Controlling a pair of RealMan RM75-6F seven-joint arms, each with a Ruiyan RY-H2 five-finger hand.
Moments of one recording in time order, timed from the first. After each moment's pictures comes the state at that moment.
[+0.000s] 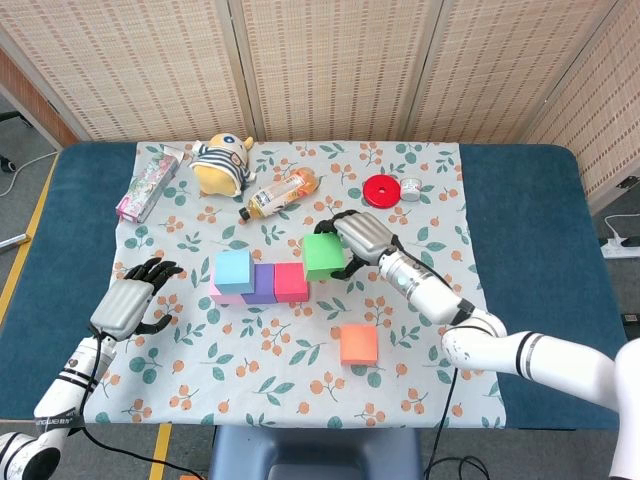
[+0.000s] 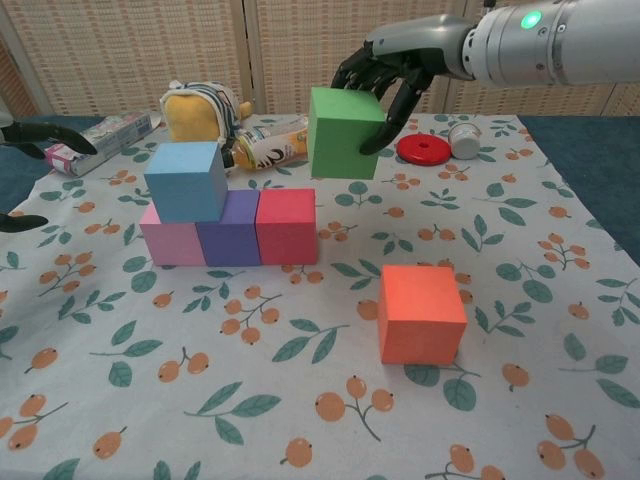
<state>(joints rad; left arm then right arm) -0.53 -1.18 -0.08 -1.65 1.30 1.06 0.08 1.07 -1.34 0.30 -1.45 -0.96 0.56 -0.03</state>
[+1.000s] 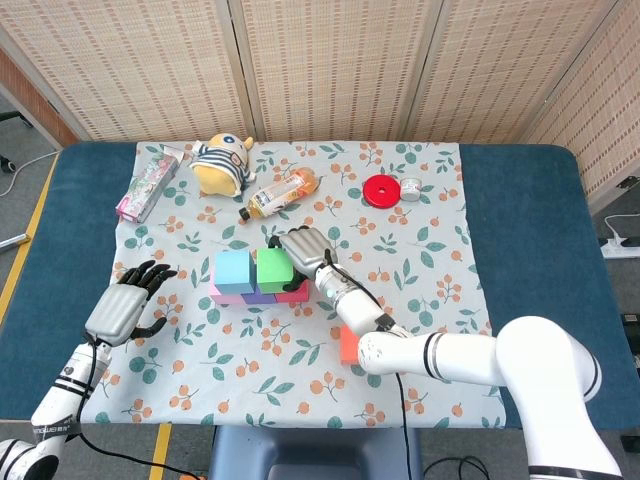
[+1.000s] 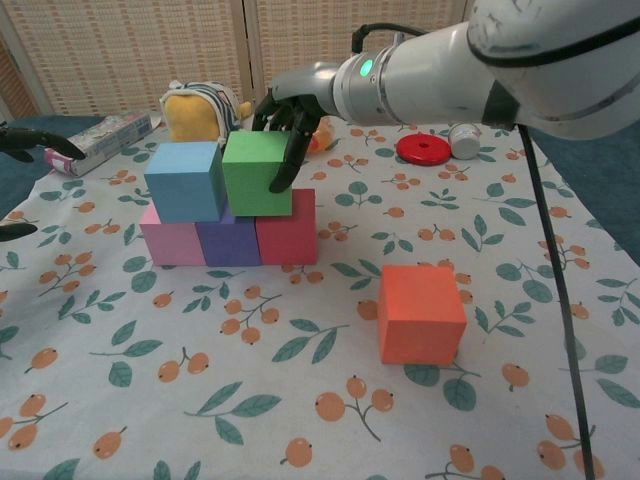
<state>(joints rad) -0.49 -1.22 -0.06 -1.58 1.38 1.12 0.06 1.40 -1.57 0.21 -1.38 -0.34 0.72 -0.44</state>
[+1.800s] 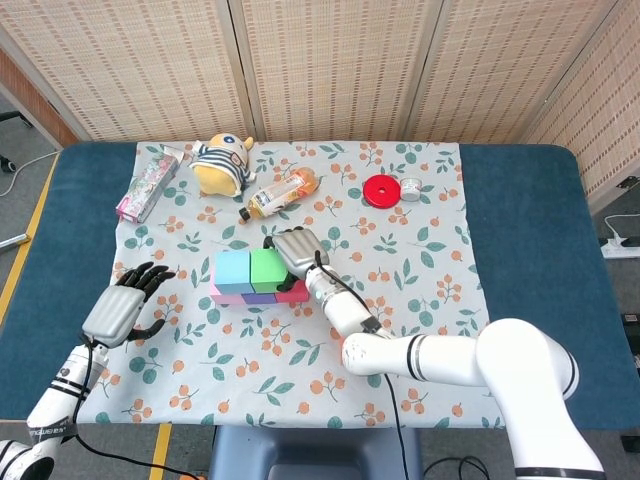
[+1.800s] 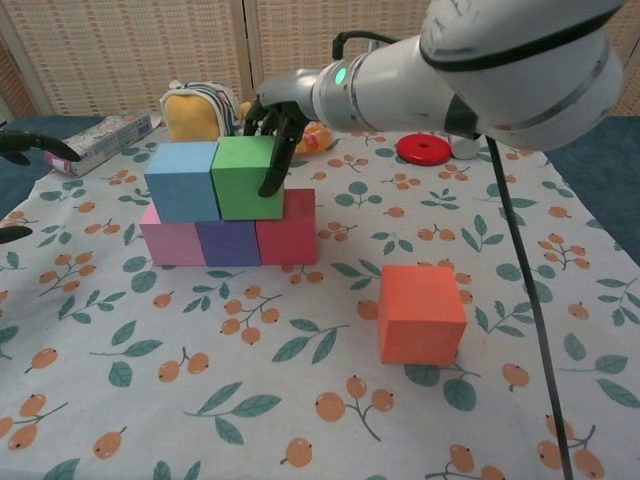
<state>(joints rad) -0.47 -1.22 -0.06 -1.55 1.41 1.12 0.00 1.44 -1.63 0.23 -1.34 -0.24 0.75 -0.52</state>
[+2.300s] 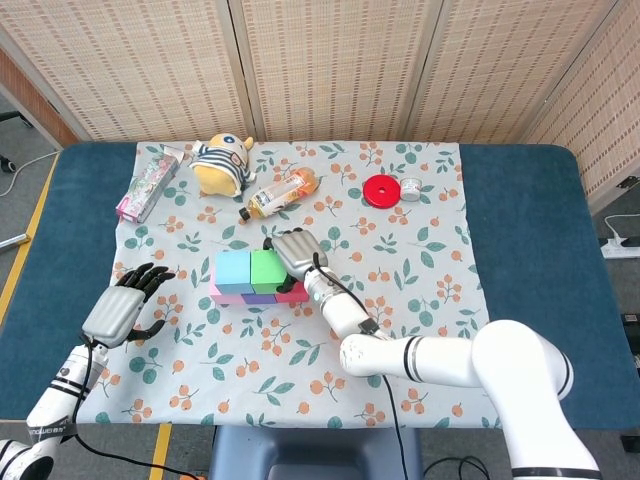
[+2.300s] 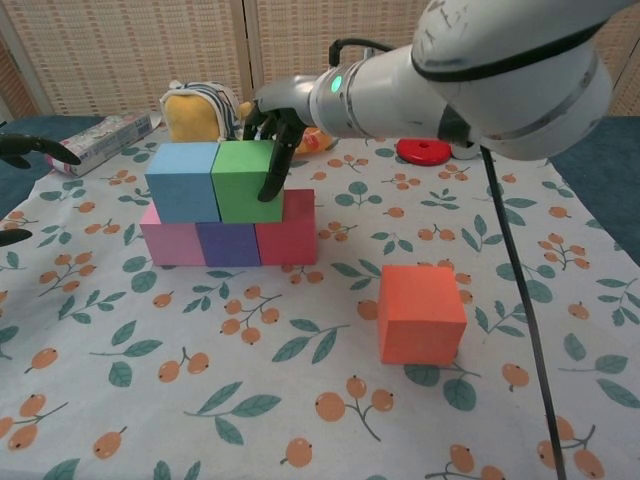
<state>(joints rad) -0.47 -1.22 -0.06 -1.54 1.41 1.11 -0.01 1.45 -1.65 0.23 -1.33 -0.23 0.75 -0.54</state>
